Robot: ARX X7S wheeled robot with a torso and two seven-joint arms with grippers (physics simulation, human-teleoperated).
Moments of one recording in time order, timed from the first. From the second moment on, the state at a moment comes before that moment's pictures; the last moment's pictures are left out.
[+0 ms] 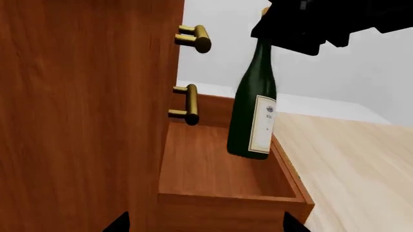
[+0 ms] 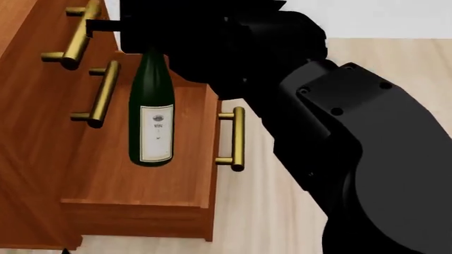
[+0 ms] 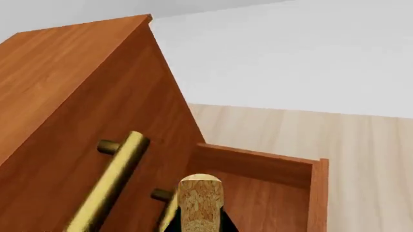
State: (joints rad) left arm -0.62 -1.06 1.50 0.87 -0.70 0.28 -1.33; right arm 1.81 0.00 -1.58 0.99 2.01 0.45 0.25
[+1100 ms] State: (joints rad) left arm -0.60 -1.06 1.48 0.86 -0.70 0.28 -1.33; right arm 1.79 0.00 -1.63 1.00 2.06 0.49 0.23
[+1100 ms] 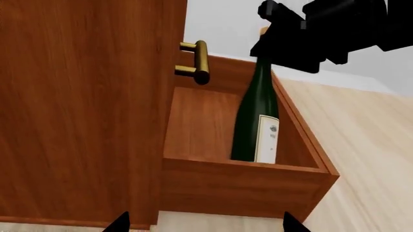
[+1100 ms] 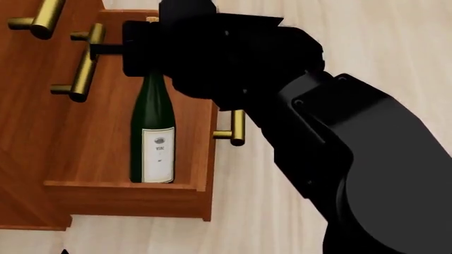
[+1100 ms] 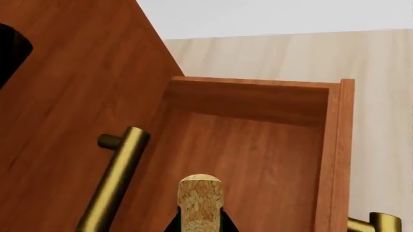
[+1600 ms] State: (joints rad) left arm -0.59 -1.06 1.47 0.85 -0.70 0.29 -1.32; right arm 1.76 0.00 -1.59 1.02 2.02 0.49 0.22
